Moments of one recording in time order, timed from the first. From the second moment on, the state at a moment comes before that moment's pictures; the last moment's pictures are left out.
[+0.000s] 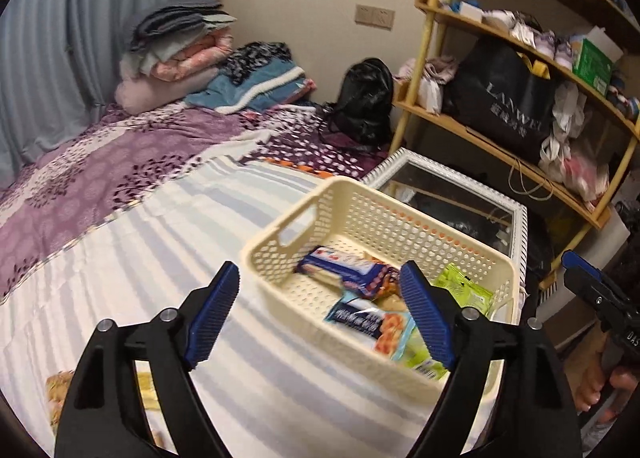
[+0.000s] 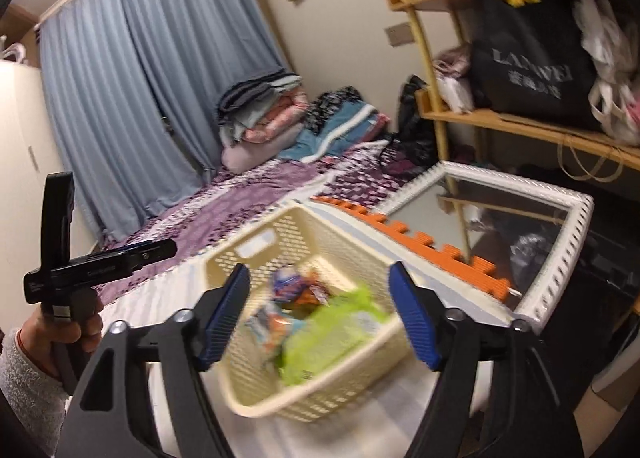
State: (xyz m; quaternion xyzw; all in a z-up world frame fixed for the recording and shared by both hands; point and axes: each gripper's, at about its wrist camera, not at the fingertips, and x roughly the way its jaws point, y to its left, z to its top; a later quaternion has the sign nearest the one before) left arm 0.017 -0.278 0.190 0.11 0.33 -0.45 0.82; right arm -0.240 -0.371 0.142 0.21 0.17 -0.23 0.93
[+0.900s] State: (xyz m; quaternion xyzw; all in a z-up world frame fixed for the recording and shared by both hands) left arm 0.039 0.054 0.210 -0.03 0.32 -0.17 0.93; right arm -0.108 -0.197 0.141 0.12 0.28 0.02 0.95
